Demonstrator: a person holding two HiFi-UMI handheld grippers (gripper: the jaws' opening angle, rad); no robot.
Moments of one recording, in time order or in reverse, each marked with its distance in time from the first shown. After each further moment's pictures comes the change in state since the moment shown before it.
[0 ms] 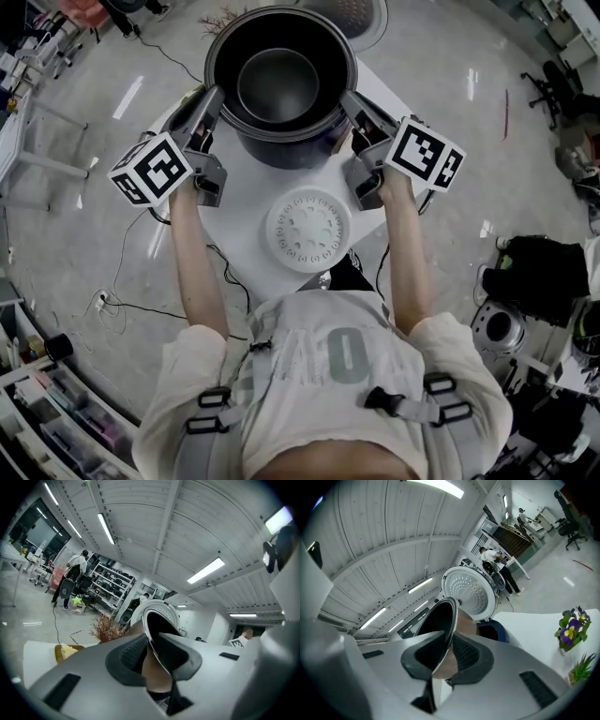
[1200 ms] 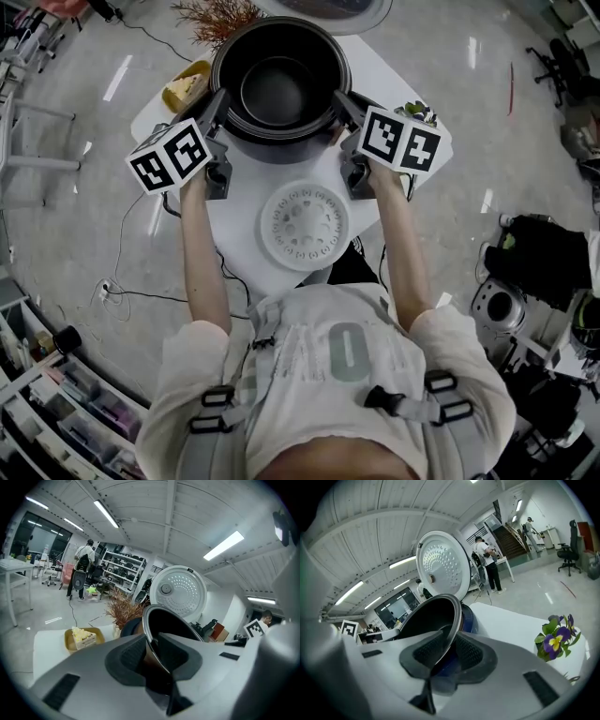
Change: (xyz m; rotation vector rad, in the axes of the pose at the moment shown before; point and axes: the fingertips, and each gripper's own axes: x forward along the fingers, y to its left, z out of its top) left arm 0.056 0.060 -0.084 0.020 0.247 0.197; right arm 0.034 -0.093 -0.041 -0.131 0.204 -0.293
